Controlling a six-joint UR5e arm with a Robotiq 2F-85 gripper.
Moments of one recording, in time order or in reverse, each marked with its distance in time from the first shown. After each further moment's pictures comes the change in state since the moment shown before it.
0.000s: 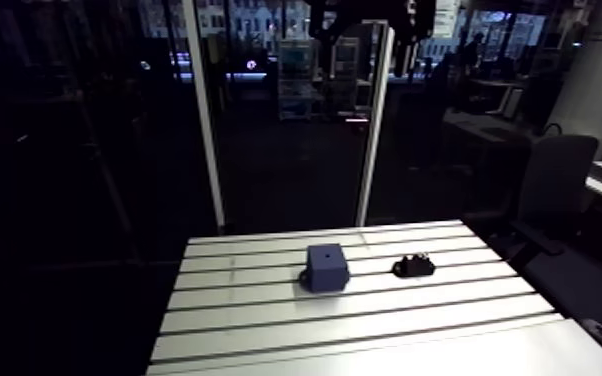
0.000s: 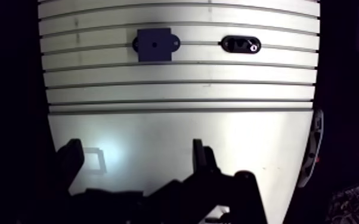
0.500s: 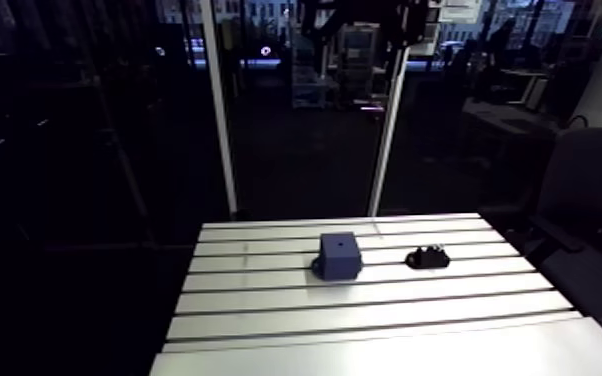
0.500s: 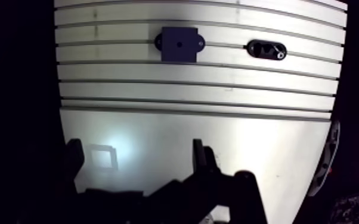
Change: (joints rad) arm 0.049 0.042 0.008 -0.010 0.044 -0.001
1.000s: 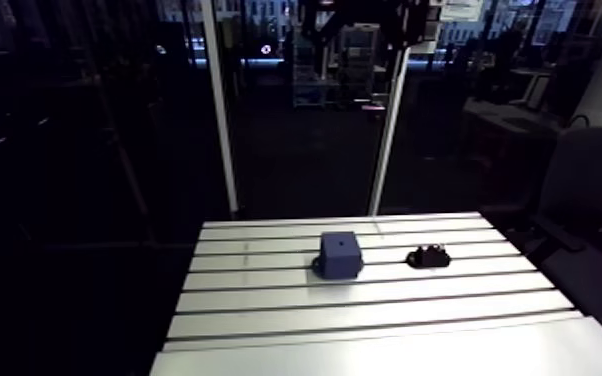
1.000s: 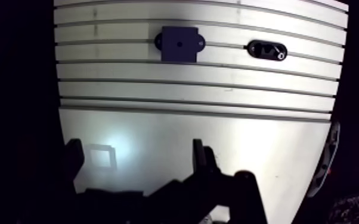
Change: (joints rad) arm 0.002 0.004 0.002 -0.002 -0.002 -0.006
